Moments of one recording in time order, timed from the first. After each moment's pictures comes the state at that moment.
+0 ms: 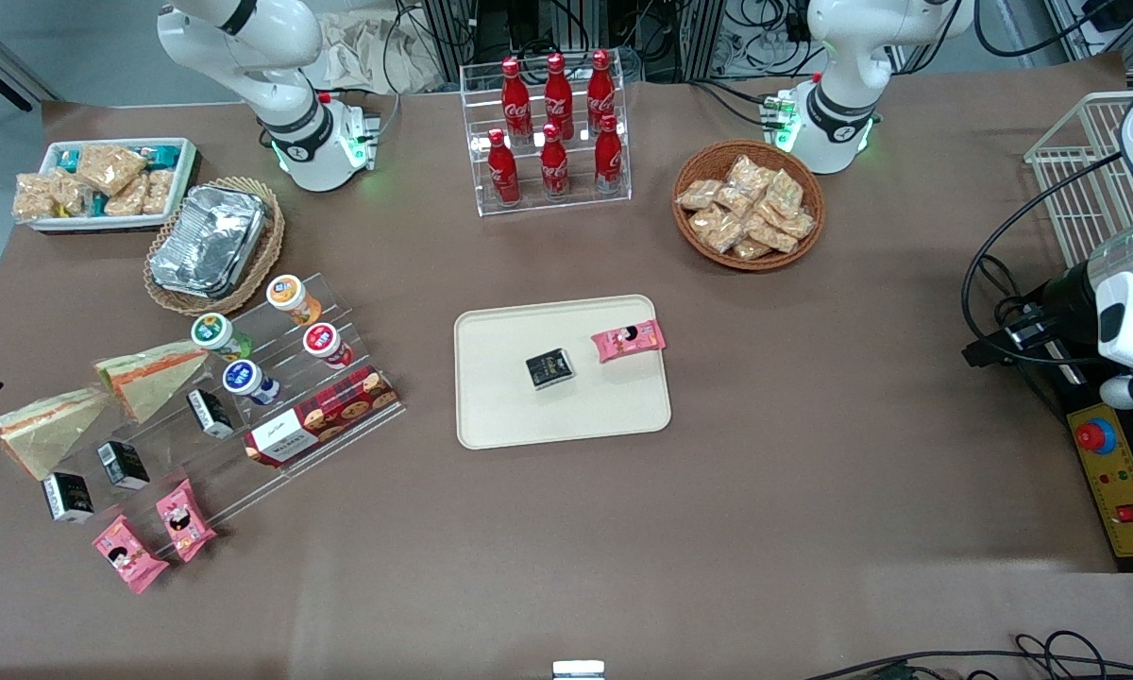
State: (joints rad) arm -0.08 0.21 -0.25 -1.51 -0.06 1.79 0.10
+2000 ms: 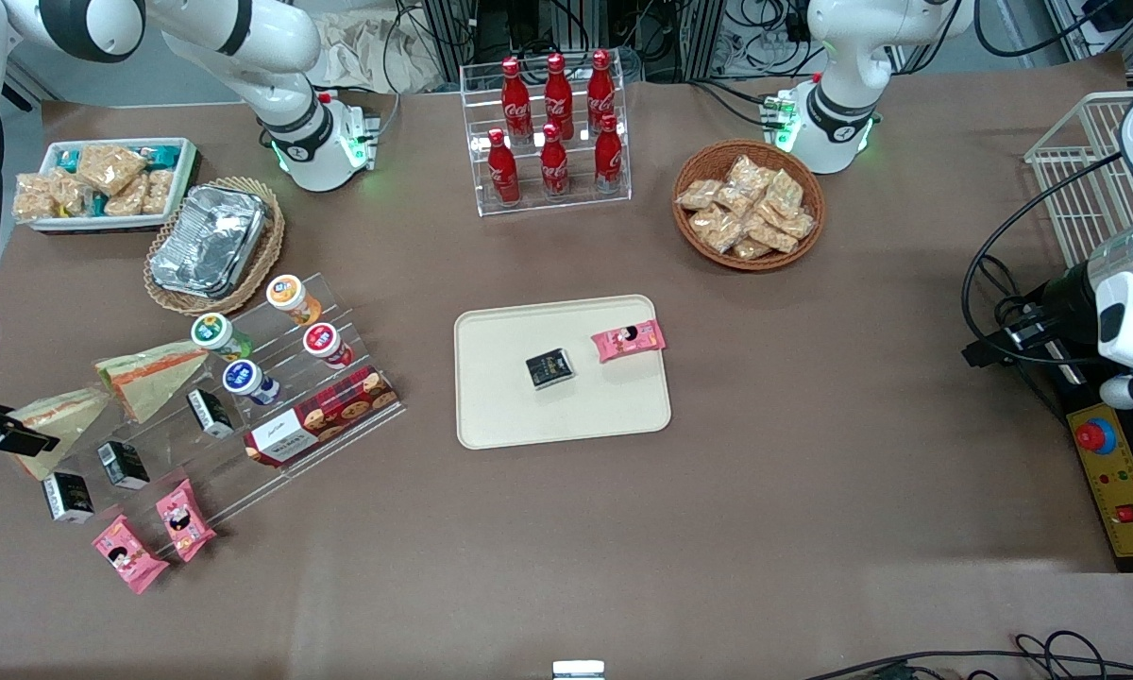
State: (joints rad) arm -0.21 0.48 -0.25 -1.57 0.08 2.03 0.10
